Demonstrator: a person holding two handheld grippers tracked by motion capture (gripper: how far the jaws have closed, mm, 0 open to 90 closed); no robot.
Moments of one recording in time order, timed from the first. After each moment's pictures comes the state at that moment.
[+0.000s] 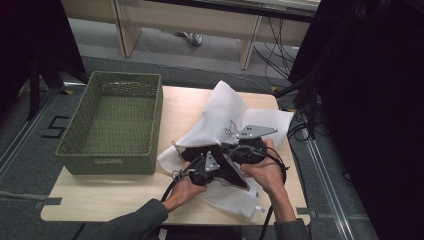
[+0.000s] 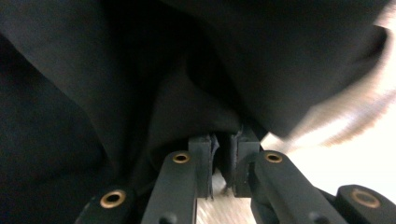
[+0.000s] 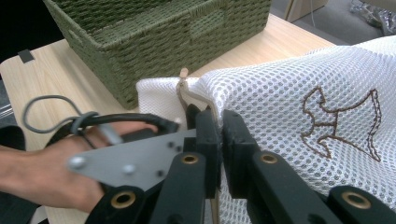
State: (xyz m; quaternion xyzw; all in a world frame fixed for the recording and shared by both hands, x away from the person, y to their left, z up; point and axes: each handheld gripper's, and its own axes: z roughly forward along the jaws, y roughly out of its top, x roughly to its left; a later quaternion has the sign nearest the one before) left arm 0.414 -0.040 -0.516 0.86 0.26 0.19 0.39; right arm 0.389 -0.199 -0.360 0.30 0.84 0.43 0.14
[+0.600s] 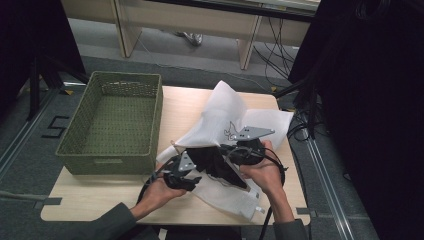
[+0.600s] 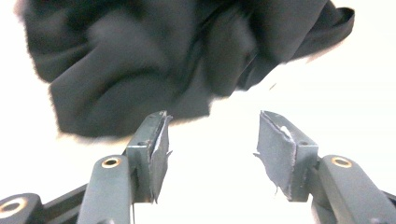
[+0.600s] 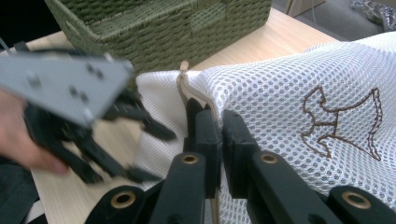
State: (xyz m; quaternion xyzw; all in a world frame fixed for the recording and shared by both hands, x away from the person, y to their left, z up) left arm 0.378 0.046 -0.488 0.86 0.30 0.16 0.38; right arm 0.389 -0.197 -0.364 0.29 0.85 0.41 0.15
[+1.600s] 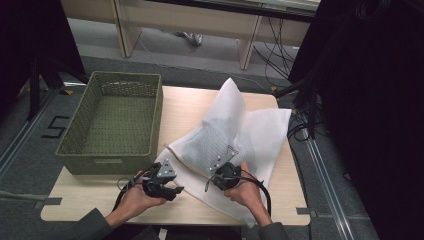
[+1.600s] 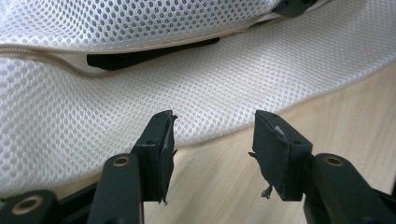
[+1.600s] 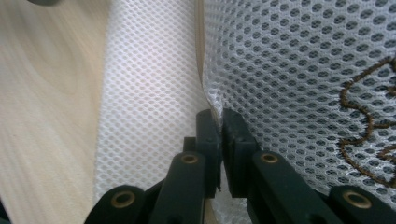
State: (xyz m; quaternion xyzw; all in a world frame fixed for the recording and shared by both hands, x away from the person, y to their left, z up) left arm 0.353 0.081 -0.485 0.87 0.30 0.11 0.37; right arm 0.385 -0.168 -0.468 0.26 0.93 0.22 0.11
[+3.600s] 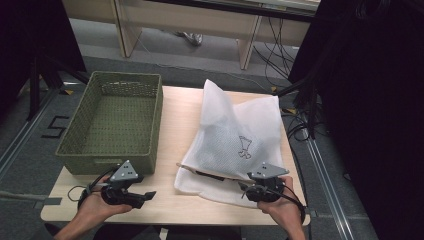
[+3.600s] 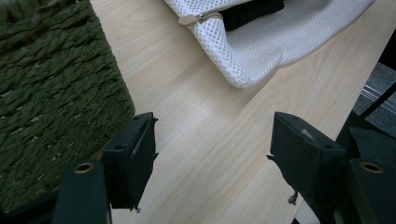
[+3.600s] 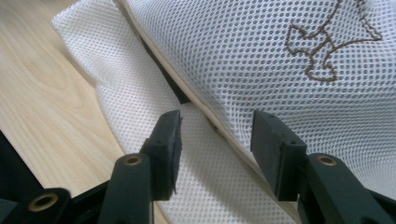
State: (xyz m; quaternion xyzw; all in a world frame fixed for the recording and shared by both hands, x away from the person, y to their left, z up) left arm 0.319 0.164 -0.460 0.84 0.34 0.10 0.40; right arm 0.328 -0.256 -0.426 0.34 0.86 0.32 0.20
